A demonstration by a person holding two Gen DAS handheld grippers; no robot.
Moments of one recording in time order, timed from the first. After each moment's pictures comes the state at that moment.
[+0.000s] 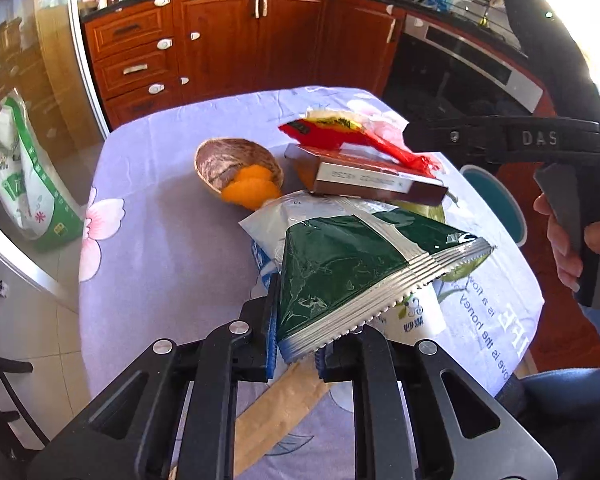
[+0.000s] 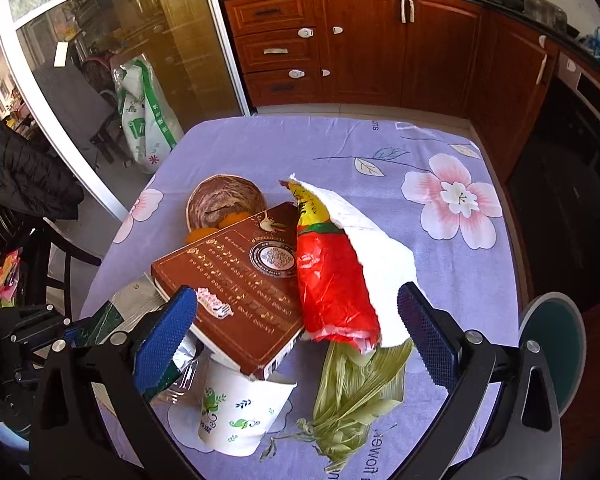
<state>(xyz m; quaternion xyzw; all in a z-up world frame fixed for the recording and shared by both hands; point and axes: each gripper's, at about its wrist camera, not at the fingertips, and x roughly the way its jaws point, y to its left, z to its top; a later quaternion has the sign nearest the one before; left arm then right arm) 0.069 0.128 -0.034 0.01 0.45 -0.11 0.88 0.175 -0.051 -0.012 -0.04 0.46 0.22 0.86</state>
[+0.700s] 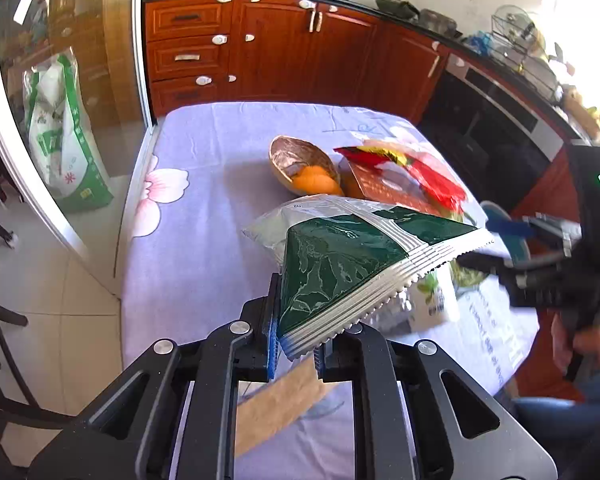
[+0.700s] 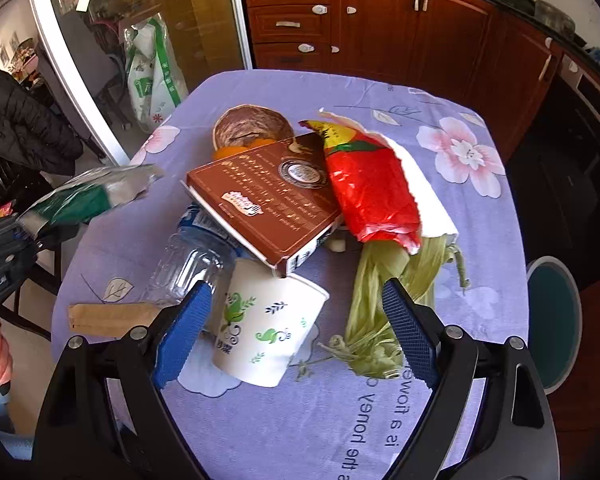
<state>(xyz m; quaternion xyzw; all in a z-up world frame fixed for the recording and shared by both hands) 0.042 0.184 -0.020 -0.06 0.43 -0.05 0.90 0.104 -0.031 -0.044 -0.08 0.48 0.22 0.85</state>
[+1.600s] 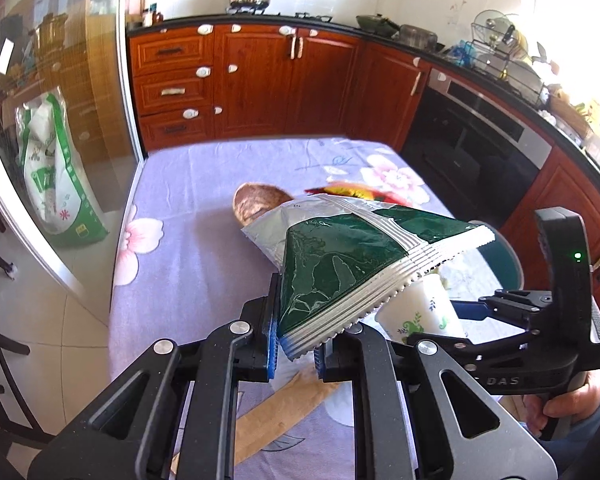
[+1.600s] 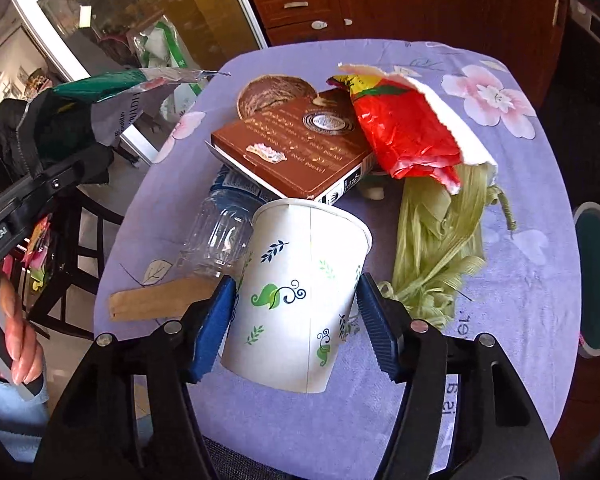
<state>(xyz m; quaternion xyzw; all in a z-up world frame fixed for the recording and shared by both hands) 0.045 0.139 0.022 -0.03 0.38 -0.06 0.92 0.086 -0.053 -0.056 0.01 0.52 0.26 0.82</state>
